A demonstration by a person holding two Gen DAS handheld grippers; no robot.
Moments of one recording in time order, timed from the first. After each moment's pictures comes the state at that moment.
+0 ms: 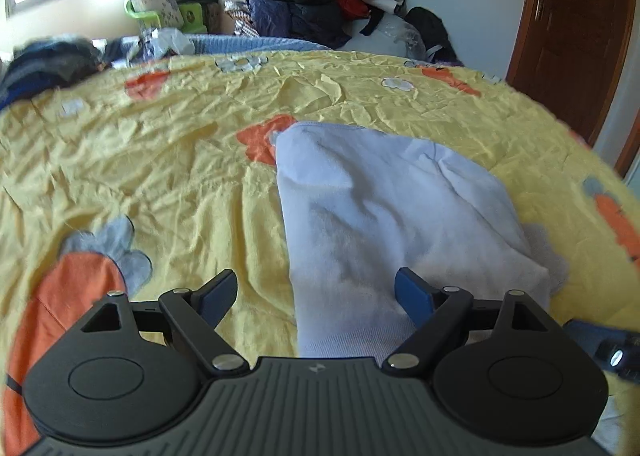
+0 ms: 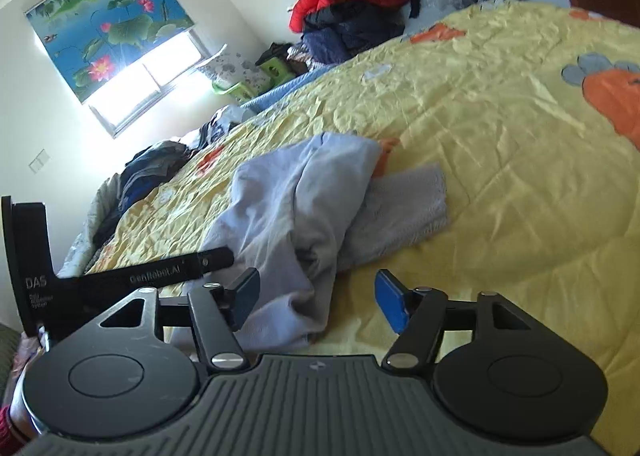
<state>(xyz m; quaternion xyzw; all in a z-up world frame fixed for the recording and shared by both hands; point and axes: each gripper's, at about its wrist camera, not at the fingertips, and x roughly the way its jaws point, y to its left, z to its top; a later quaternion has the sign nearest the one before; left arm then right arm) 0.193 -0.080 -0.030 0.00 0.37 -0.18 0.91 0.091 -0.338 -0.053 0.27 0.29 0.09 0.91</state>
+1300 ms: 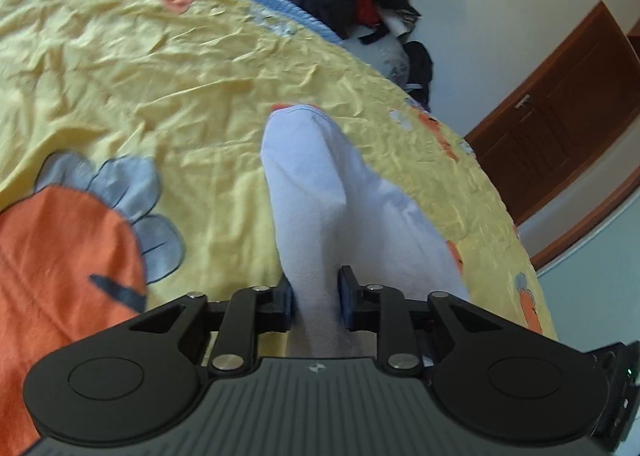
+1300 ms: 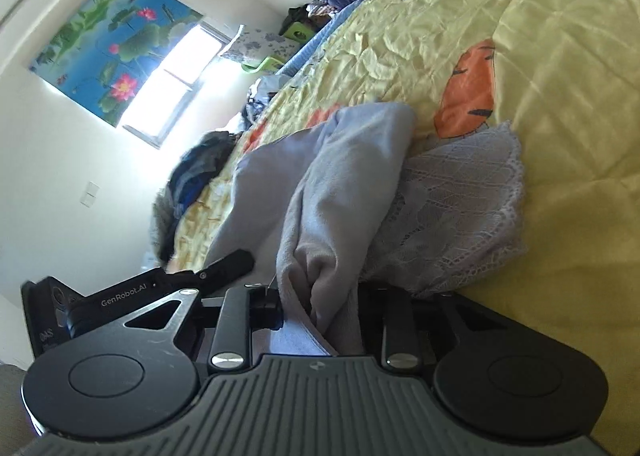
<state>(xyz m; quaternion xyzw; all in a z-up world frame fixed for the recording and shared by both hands) 0.255 0.012 -0.052 -0.22 0.42 -0.24 0.85 0.175 -0.292 -0.083 0.37 0.31 0.14 0.86</state>
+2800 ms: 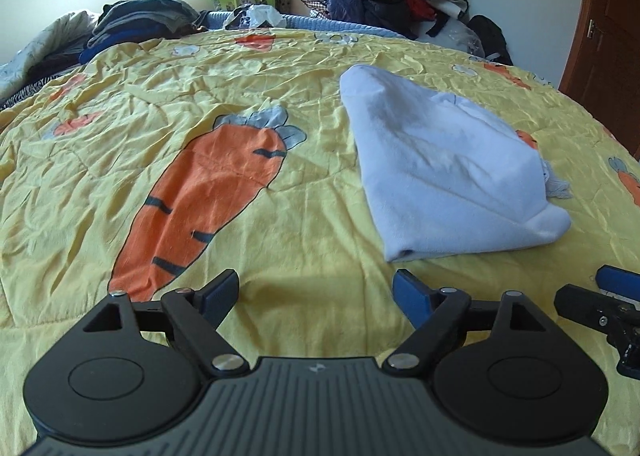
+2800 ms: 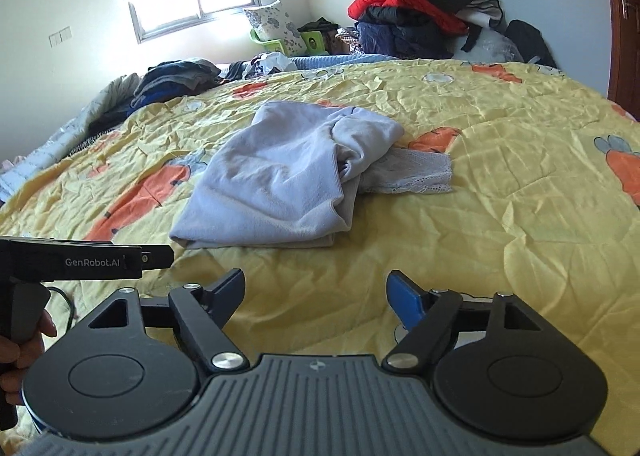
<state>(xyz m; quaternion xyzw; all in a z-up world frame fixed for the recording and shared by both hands) 0.088 0.011 -0.048 0.00 0.37 -0.07 0.93 0.030 -0.235 -0.043 0.06 0.30 0.07 0.95</state>
